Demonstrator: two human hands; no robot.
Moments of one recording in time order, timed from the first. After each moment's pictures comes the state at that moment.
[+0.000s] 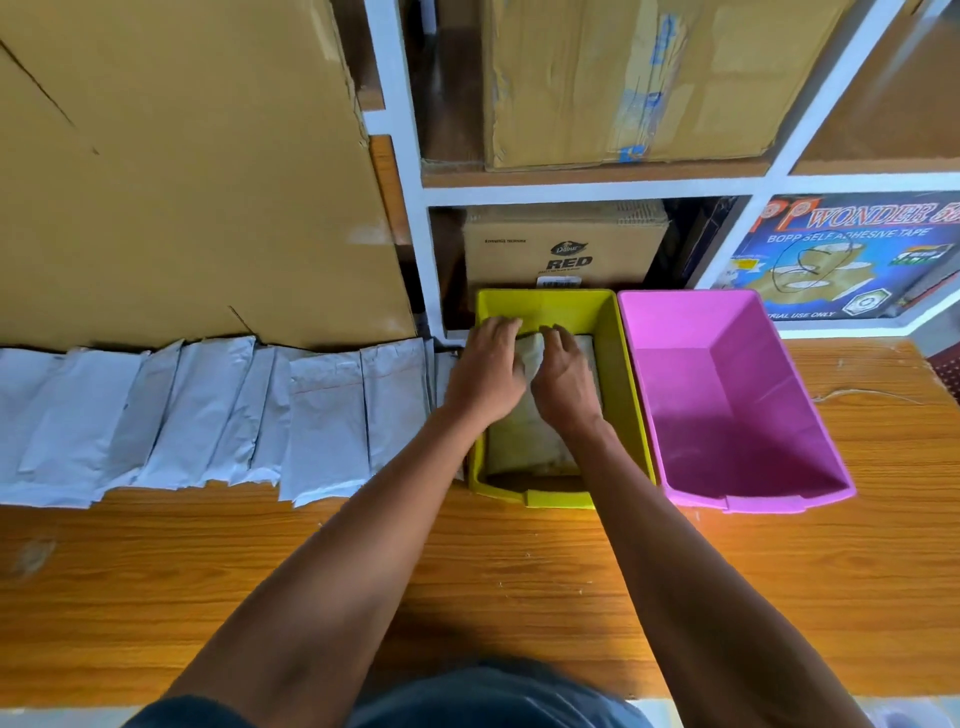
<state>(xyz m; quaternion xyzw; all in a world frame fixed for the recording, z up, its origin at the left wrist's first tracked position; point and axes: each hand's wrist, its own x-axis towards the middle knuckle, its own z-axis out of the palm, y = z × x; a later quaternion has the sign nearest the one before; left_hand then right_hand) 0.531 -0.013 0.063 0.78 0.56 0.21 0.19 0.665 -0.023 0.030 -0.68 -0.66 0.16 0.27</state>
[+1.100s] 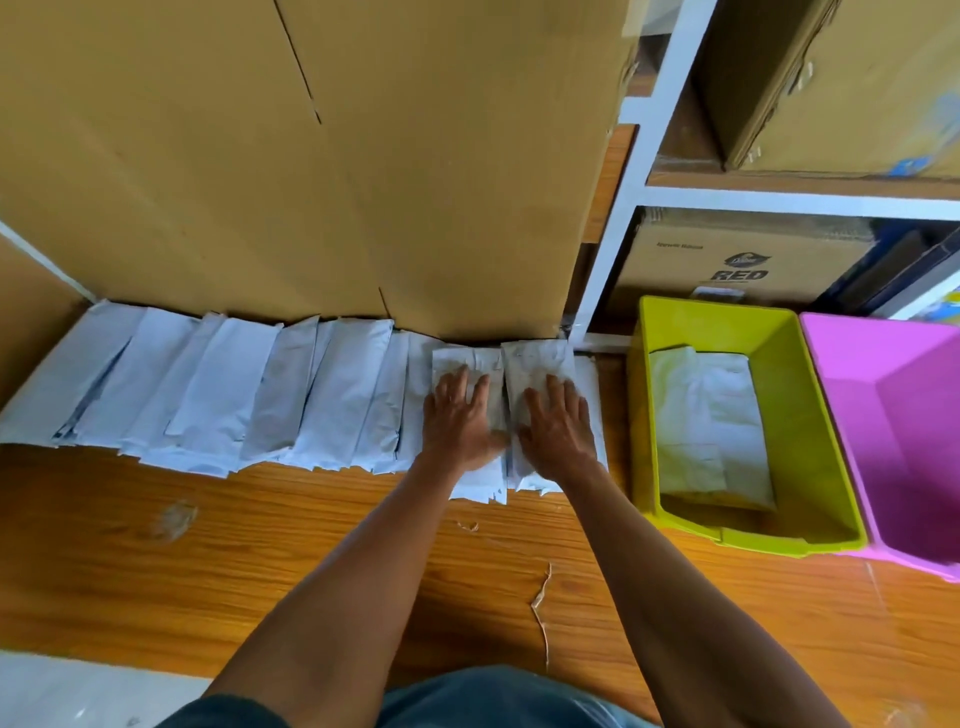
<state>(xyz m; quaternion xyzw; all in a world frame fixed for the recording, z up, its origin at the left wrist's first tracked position) 0.277 -0.019 -0.030 0.72 0.67 -0.01 0.17 0.449 -0.025 -0.042 -0.65 -0.75 0.13 -0.02</state>
